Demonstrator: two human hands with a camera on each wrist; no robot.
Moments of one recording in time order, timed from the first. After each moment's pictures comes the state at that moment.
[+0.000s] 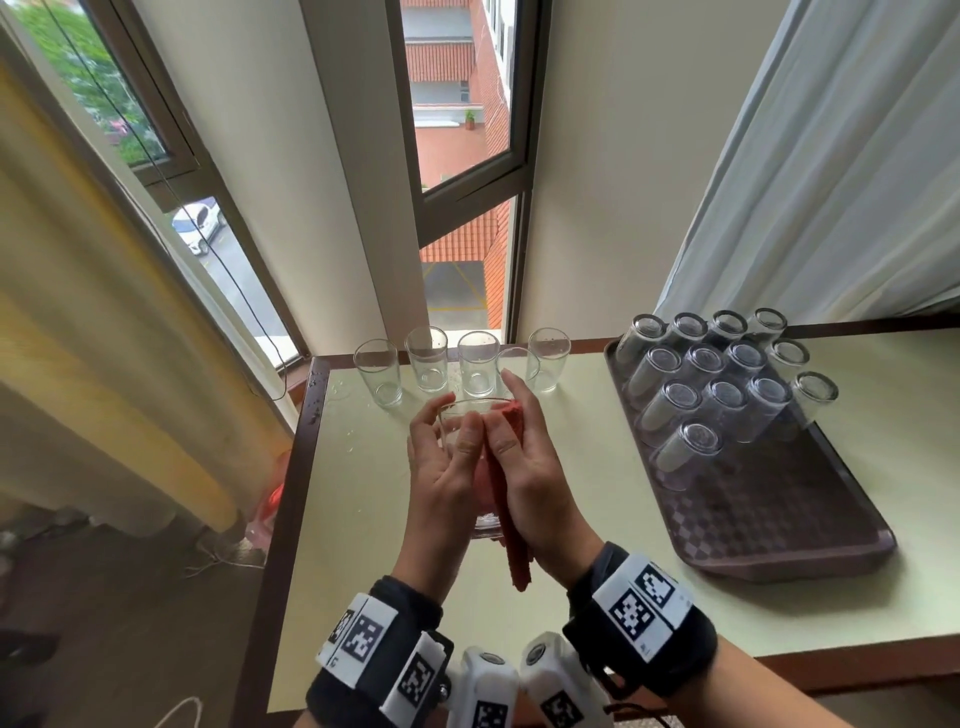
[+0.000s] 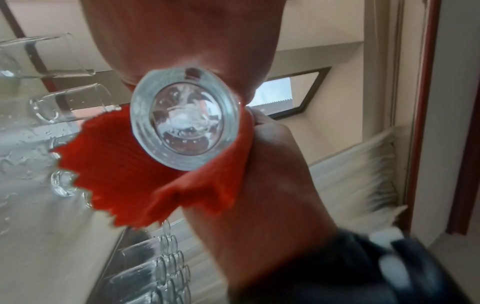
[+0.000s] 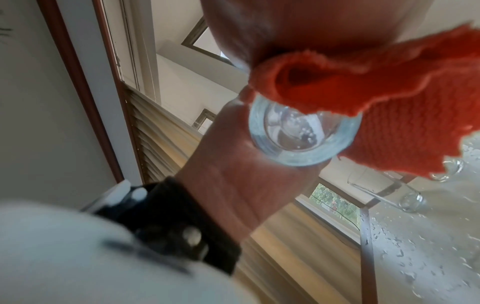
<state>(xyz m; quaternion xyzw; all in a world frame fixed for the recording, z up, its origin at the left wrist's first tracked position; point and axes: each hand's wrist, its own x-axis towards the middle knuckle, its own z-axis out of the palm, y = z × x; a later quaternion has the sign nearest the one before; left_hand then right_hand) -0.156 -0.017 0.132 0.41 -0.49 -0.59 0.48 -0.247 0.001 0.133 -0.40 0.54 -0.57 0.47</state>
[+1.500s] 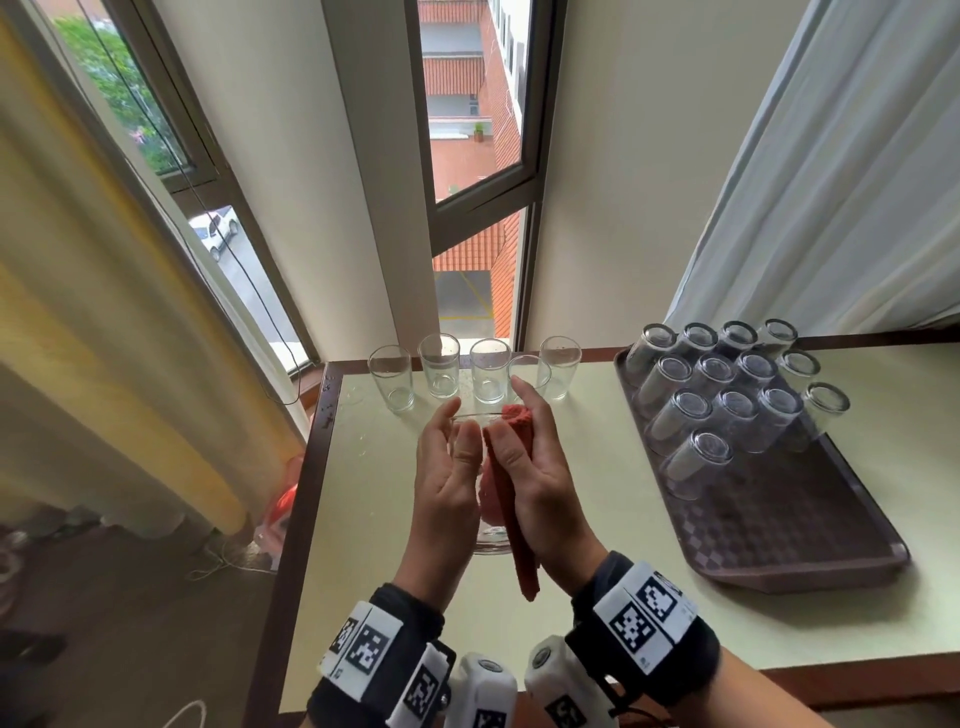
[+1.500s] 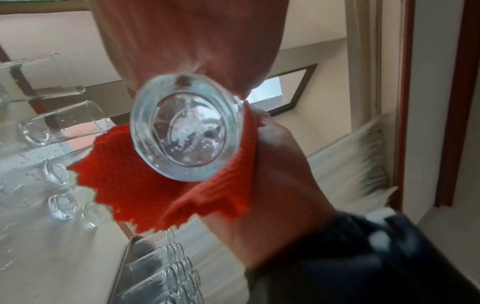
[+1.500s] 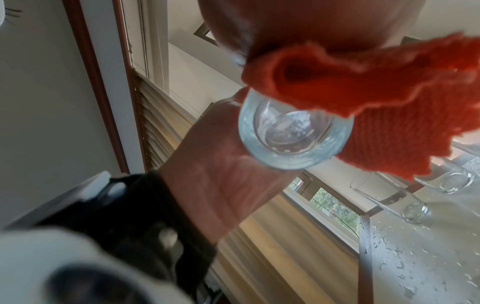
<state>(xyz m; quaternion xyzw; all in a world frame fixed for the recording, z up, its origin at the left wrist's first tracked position) -0.143 -0.016 0.134 0.44 -0.52 -0.57 0.47 -0.238 0.000 0.134 -0.42 0.55 -0.58 0.43</state>
